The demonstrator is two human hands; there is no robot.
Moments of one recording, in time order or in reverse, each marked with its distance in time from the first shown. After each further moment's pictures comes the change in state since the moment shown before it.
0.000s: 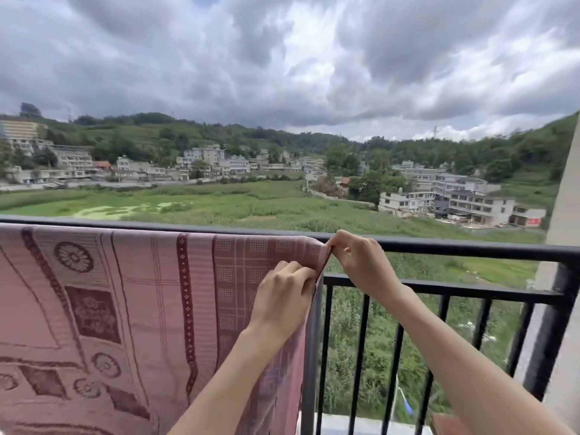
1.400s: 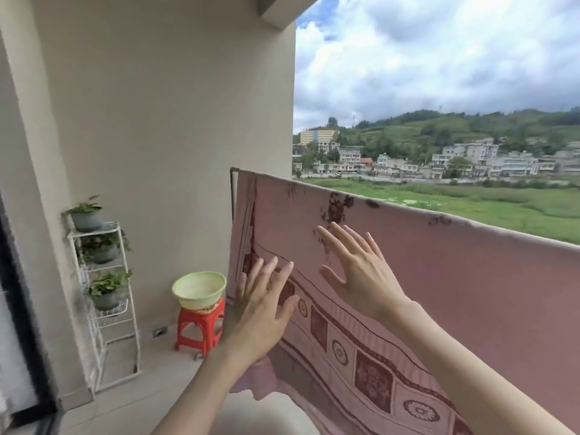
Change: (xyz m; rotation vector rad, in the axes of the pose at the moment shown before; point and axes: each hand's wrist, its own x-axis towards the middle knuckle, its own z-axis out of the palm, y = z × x) left_hand -0.318 -0.508 -0.529 0.738 0.032 -0.799; right_hand 0.081 -0.679 0.463 0.318 -0.332 -0.784
